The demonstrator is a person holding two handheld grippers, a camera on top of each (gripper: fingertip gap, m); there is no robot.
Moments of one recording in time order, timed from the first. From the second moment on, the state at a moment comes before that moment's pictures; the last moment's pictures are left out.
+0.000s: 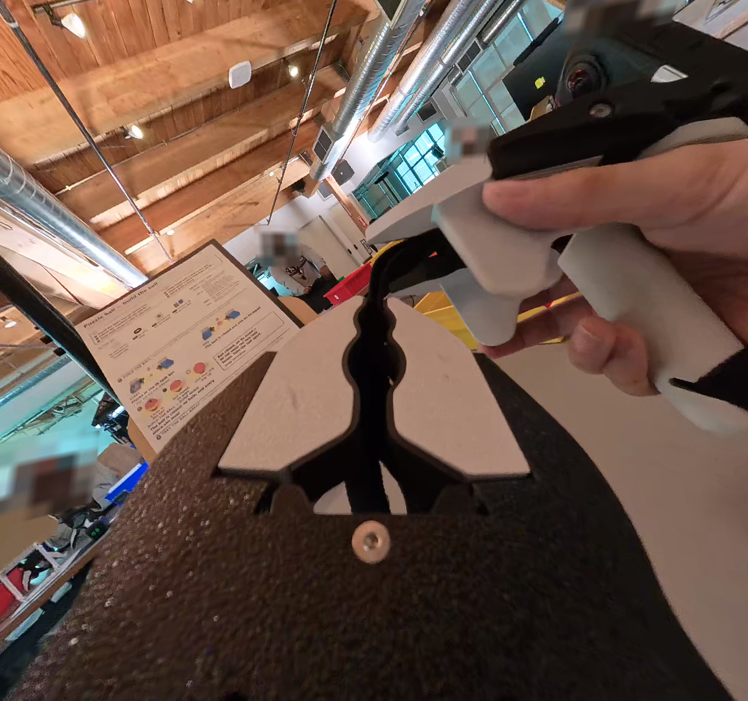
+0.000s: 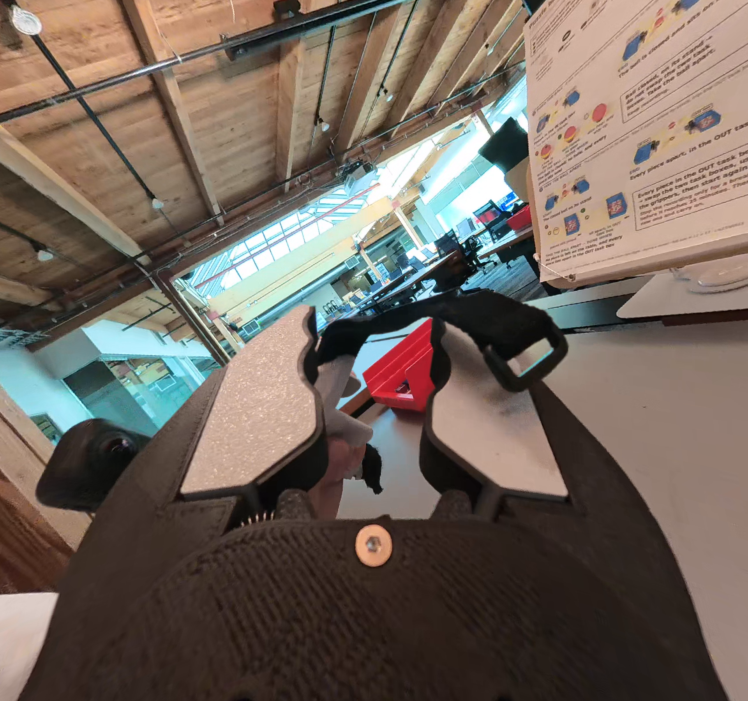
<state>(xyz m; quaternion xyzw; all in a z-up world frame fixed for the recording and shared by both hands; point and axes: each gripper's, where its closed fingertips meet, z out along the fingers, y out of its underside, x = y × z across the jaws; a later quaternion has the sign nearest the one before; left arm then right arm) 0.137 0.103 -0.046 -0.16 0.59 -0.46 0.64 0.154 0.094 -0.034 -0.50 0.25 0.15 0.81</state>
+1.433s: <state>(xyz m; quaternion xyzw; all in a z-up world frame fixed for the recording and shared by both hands) 0.095 0.070 -0.070 -0.20 0.74 -0.64 0.12 0.114 0.052 -0.029 -0.58 -0.06 0.15 0.80</state>
